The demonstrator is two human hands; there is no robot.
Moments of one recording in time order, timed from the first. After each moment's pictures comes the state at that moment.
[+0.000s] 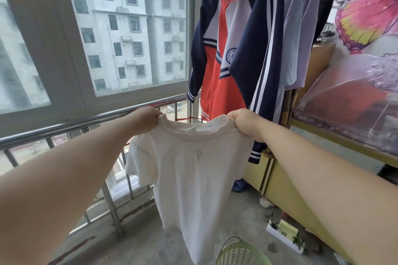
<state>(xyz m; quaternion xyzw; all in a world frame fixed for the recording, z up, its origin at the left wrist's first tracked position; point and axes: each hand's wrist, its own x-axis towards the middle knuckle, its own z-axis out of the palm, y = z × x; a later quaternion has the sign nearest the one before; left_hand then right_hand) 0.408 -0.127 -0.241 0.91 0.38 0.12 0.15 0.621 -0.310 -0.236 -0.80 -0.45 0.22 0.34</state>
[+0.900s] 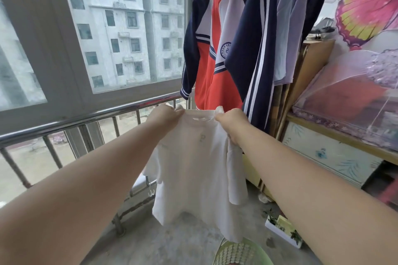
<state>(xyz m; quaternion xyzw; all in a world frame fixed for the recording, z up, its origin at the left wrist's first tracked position) 0.451 -0.162 -0.246 0.82 0.47 0.21 0.26 0.585 -0.274 -0.252 -0.85 -0.24 0.14 0.45</state>
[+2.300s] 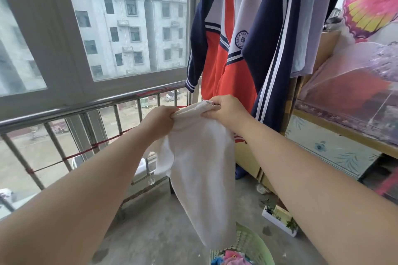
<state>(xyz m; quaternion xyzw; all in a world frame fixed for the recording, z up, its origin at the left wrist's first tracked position) 0.417 -0.168 -0.277 0.89 0.35 0.21 0.22 0.575 -0.289 -0.254 -0.73 -0.54 0.10 0.40</state>
